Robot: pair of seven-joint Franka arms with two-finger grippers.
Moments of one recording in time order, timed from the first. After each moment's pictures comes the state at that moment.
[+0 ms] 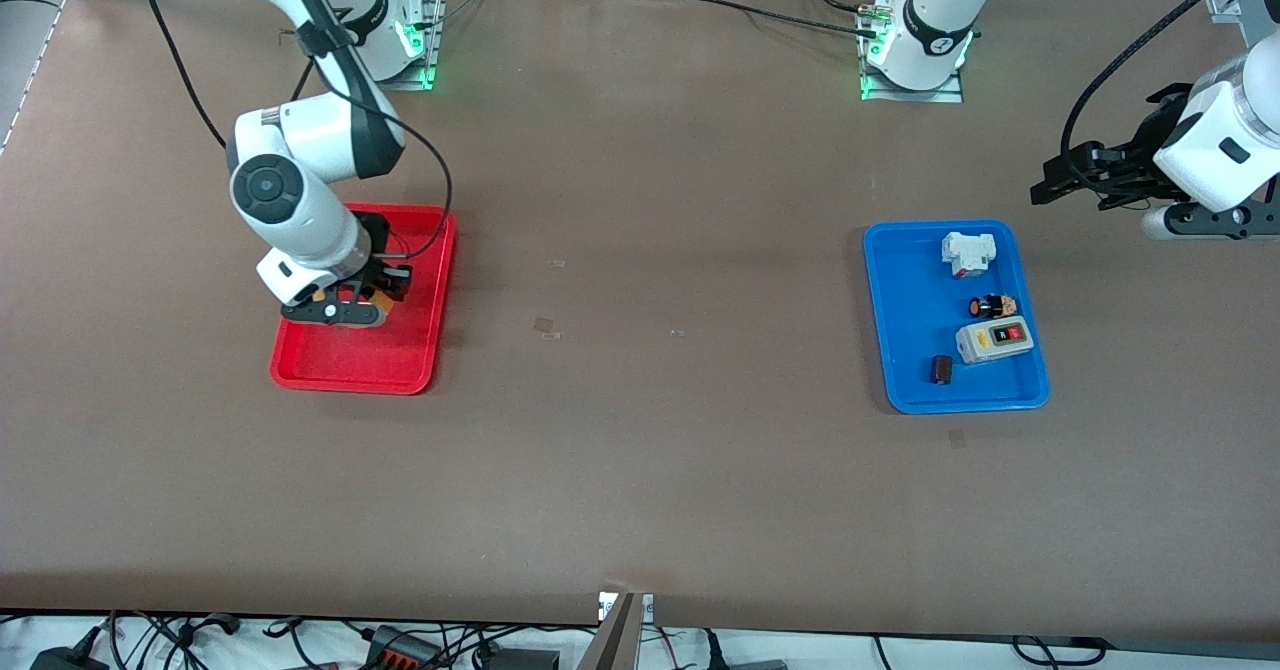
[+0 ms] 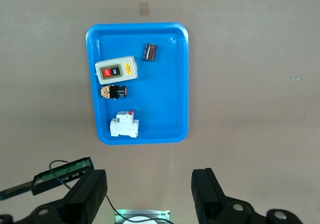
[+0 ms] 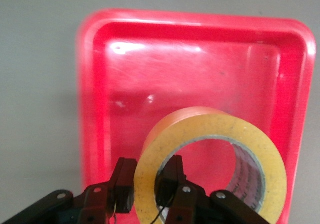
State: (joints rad) left arm -0.02 0.05 -0.02 -1.57 -0.06 1.46 -0.09; right arm 0.22 0.26 0.00 -2.18 -0.10 2.40 0.31
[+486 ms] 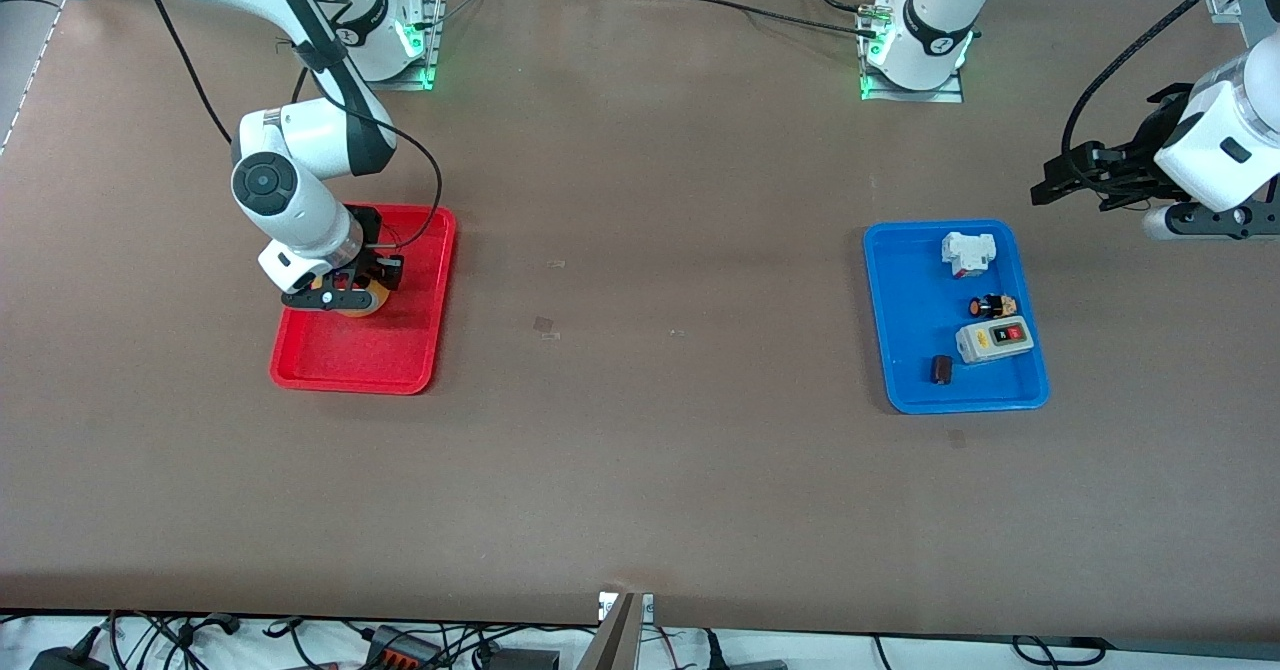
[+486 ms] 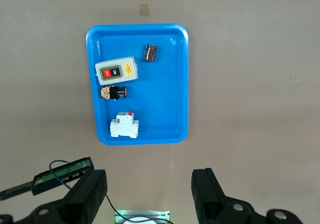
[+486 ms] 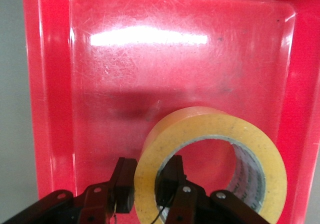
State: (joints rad) left arm -0.02 0.05 -0.02 -1.57 -0.06 1.46 -0.09; right arm 0.19 0.27 0.01 -2.30 -0.10 2.53 0.29
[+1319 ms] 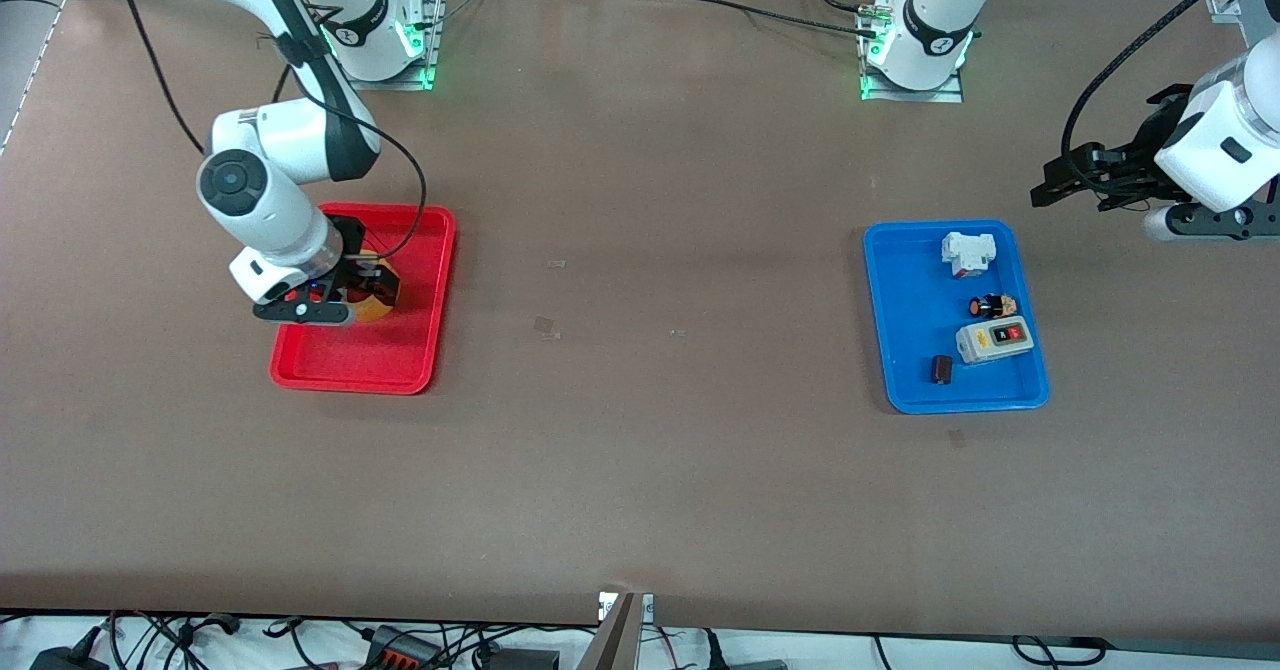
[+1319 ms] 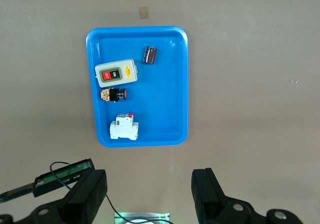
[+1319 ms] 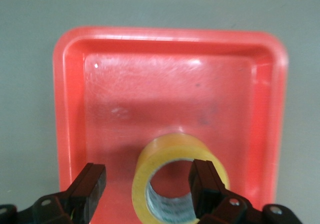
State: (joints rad) left arm -0.02 0.05 -0.02 -1.57 -0.06 1.47 -0.09; right arm 0.17 0.22 0.01 -2.16 -0.10 2.38 0.28
